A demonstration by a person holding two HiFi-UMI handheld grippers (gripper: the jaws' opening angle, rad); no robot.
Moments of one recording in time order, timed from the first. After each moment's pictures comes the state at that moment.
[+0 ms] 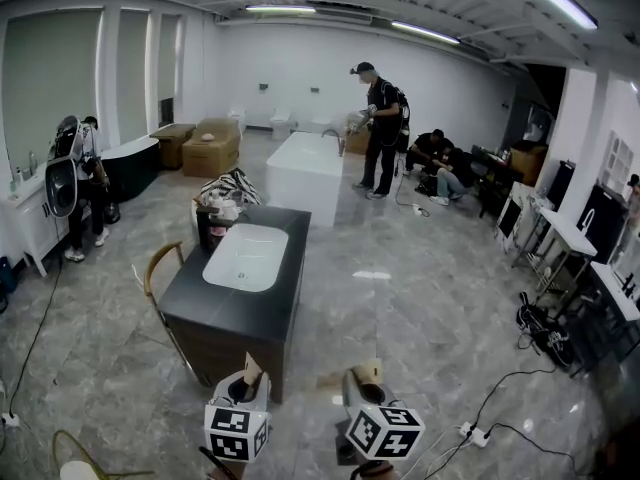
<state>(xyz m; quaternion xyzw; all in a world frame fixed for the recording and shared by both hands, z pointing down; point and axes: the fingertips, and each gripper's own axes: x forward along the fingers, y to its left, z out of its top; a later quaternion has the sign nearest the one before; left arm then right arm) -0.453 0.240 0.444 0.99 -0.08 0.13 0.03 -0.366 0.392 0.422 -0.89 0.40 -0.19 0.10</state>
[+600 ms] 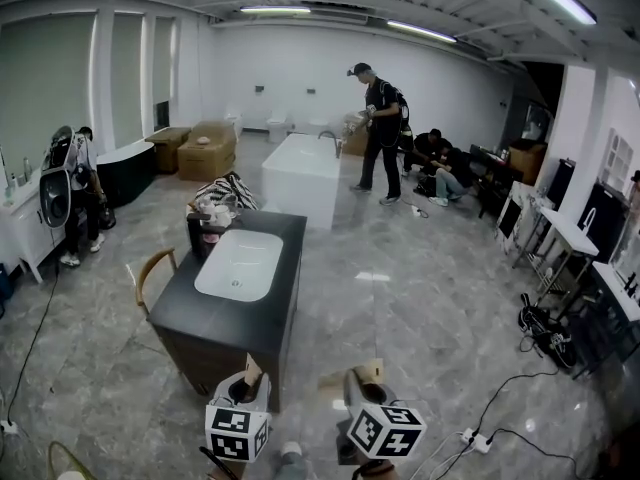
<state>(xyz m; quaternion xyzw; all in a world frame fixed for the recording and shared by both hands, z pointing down) -0.401 0.233 0.453 0.99 -0.08 0.13 0.03 -0.313 0.387 0.432 -0.89 0.39 -0.19 0.11</state>
